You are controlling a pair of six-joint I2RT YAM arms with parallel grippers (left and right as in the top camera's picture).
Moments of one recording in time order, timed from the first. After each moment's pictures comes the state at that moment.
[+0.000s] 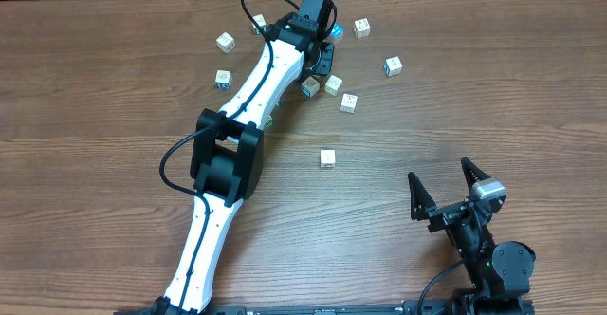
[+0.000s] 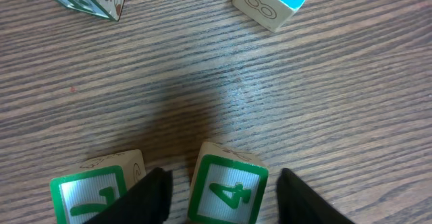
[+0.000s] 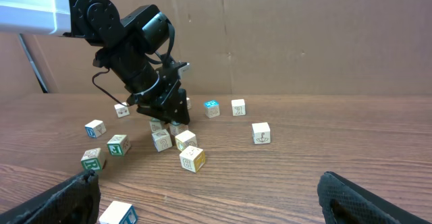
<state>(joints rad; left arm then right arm) -0.43 2.58 2.34 -0.85 -0.03 -0.23 0.02 0.01 0.02 -0.01 -0.27 0.11</state>
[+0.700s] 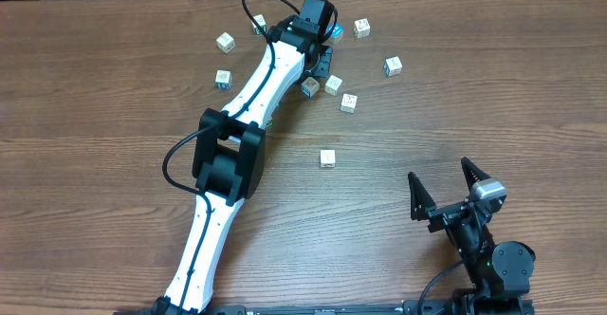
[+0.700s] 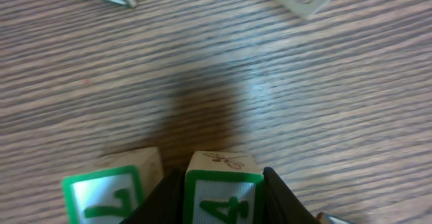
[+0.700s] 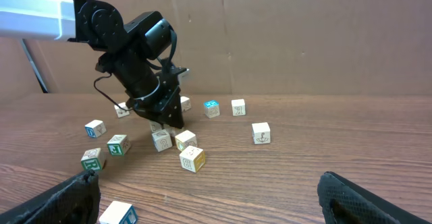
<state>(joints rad) -0.43 2.60 2.35 -0.87 -0.09 -0.22 0.02 0.01 0.02 -0.01 -0.27 0.11</state>
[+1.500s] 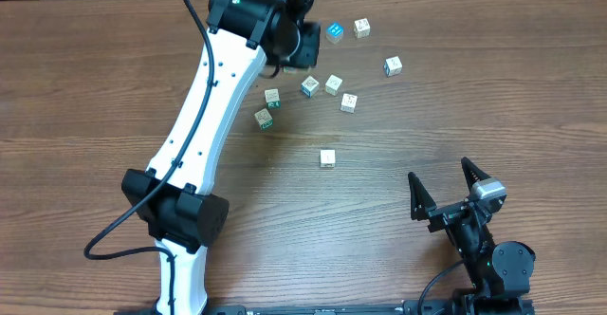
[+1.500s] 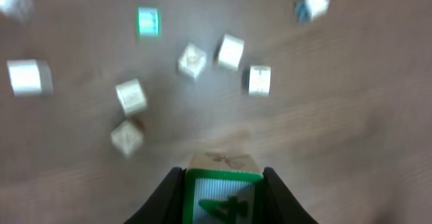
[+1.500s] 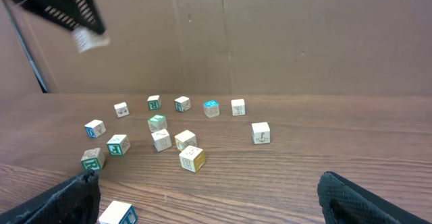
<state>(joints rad) -0.43 2.12 2.37 -1.40 0.10 -0.29 0.02 0.01 0.02 -0.01 -0.28 0.12</state>
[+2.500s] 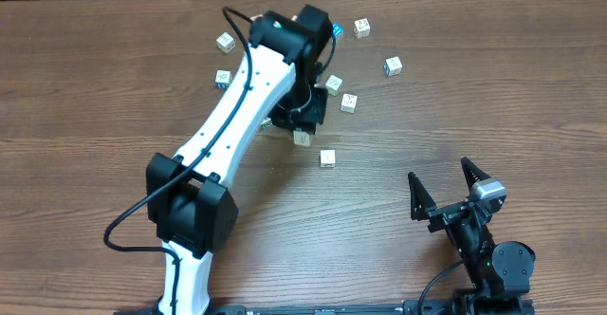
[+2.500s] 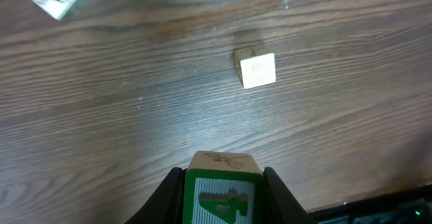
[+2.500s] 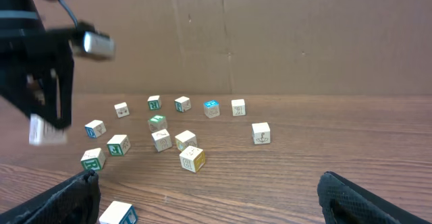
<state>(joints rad) -0.52 2.12 2.07 -1.54 0.15 -0.35 0.02 0.01 0.02 -0.01 -0.27 0.11</state>
